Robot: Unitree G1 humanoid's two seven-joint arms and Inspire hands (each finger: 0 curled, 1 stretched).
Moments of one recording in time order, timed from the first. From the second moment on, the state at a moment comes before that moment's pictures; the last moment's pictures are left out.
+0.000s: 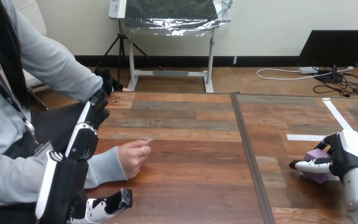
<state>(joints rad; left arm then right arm) 0.16 0.19 0.01 0.41 -0.05 -1.25 -0.13 -0.62 -0.48 0.22 1.36 -0.50 -0.18 -0.36</state>
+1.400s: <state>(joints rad) 0.16 0.17 0.02 0.41 -0.05 -1.30 -0.14 -0.59 -0.46 0.07 1.36 -0.32 -0.29 -0.36</state>
